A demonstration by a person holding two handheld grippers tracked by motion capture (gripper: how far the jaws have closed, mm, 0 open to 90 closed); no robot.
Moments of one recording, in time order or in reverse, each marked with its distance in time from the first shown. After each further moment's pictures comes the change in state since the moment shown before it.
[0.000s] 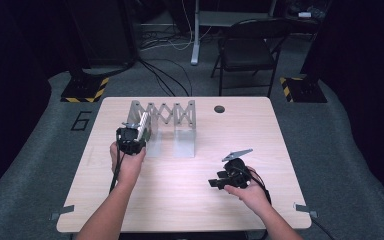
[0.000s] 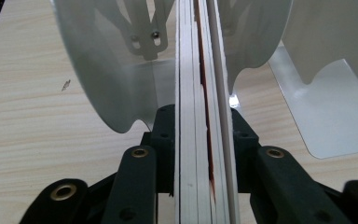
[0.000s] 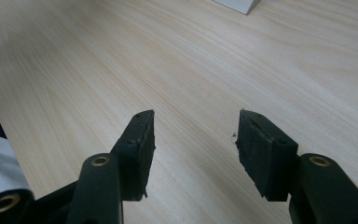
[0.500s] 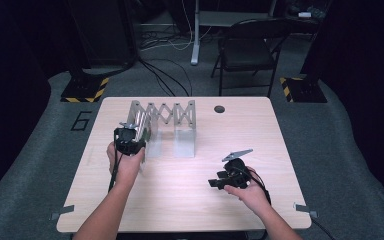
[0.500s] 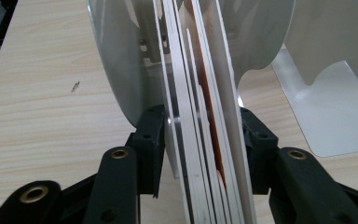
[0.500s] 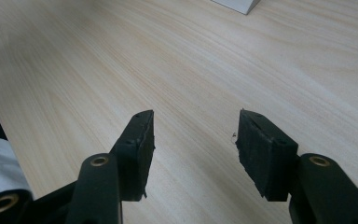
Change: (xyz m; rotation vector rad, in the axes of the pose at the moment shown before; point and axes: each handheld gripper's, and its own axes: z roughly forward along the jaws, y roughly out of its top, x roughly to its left) left arm 0.004 -0.001 -0.007 -0.018 0.004 -0.001; right arm 0.000 0.000 0.001 -0.006 0.004 0.011
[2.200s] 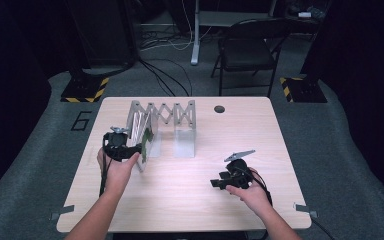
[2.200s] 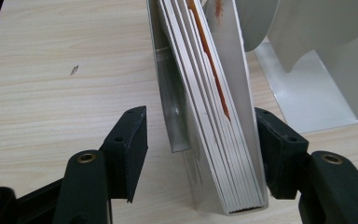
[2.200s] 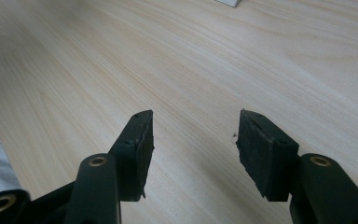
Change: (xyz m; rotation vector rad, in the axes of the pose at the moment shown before) left arm 0.017 -0.012 -0.027 -0.008 -0.086 -0.049; right arm -0.006 -0.005 0.000 0.002 -0.014 0.029
